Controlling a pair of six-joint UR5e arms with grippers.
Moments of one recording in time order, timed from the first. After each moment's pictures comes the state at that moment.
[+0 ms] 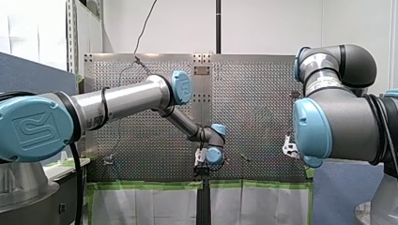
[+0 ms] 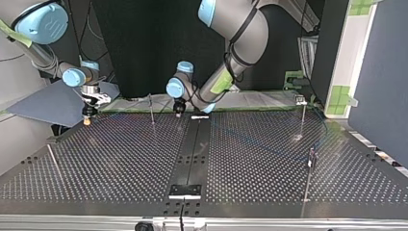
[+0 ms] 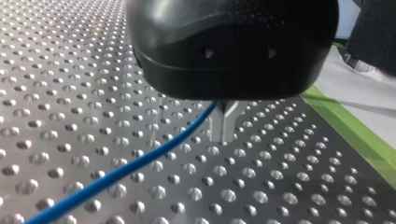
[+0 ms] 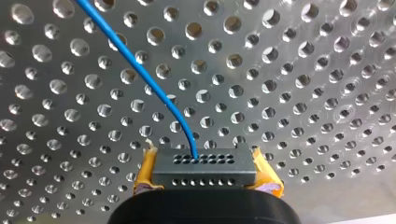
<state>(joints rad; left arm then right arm) -0.64 -2.87 -0.82 -2.87 -1.93 -1.55 1.53 -0.49 1.34 -0.92 1.34 1.73</state>
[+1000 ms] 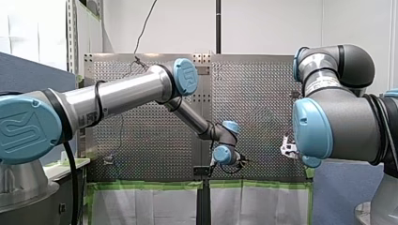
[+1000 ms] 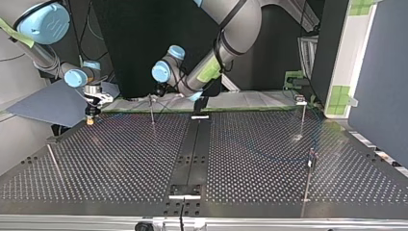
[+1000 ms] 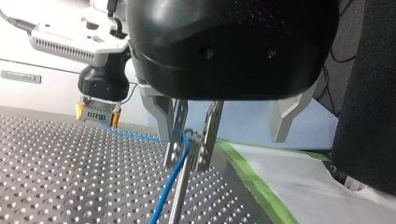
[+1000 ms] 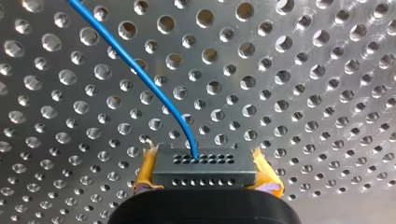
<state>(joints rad) -0.75 -2.80 -0.91 -2.89 -1.76 -1.50 1.55 -0.49 1.34 -0.90 1.33 1.73</state>
